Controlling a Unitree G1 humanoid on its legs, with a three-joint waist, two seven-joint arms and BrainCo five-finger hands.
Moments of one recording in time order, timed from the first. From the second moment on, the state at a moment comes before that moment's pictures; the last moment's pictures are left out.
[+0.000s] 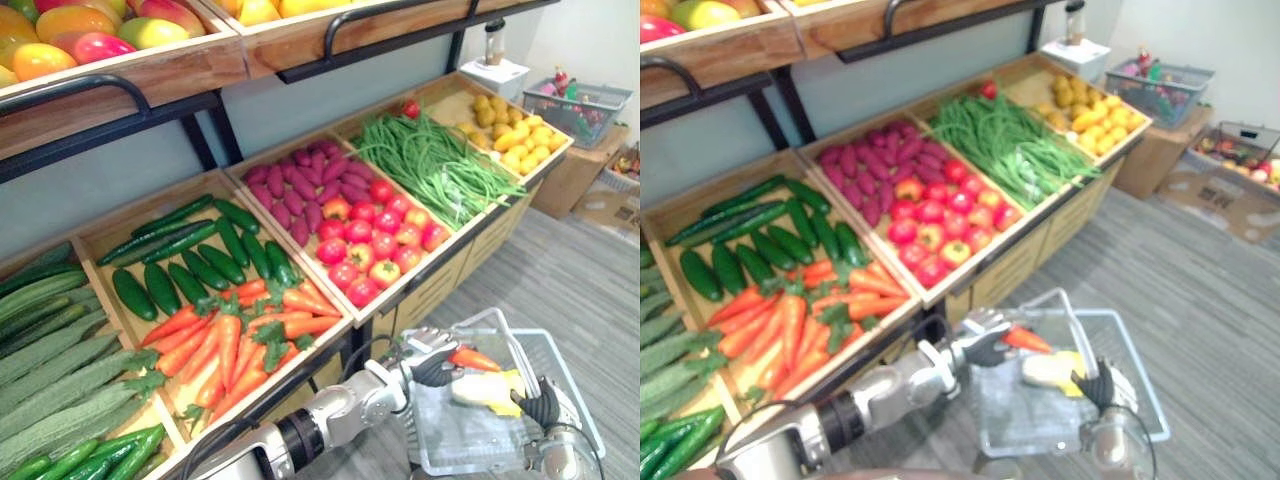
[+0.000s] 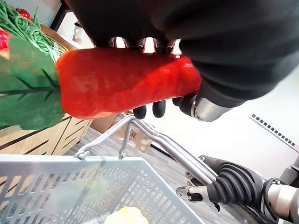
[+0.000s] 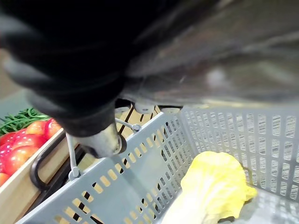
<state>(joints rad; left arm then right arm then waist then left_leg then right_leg) -0.41 0.12 -0.99 0.44 0.65 -0.16 0.27 0.29 -0.33 -0.05 0.32 -0.49 -0.04 -0.32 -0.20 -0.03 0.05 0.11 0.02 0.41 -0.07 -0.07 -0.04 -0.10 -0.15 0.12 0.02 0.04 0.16</state>
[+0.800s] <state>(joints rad) -0.44 -0.04 -0.97 0.73 0.67 -0.08 0.35 0.36 -0.27 -0.04 0.20 -0.47 -0.06 -0.34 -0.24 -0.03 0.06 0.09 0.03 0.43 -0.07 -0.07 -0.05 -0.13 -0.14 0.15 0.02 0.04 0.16</state>
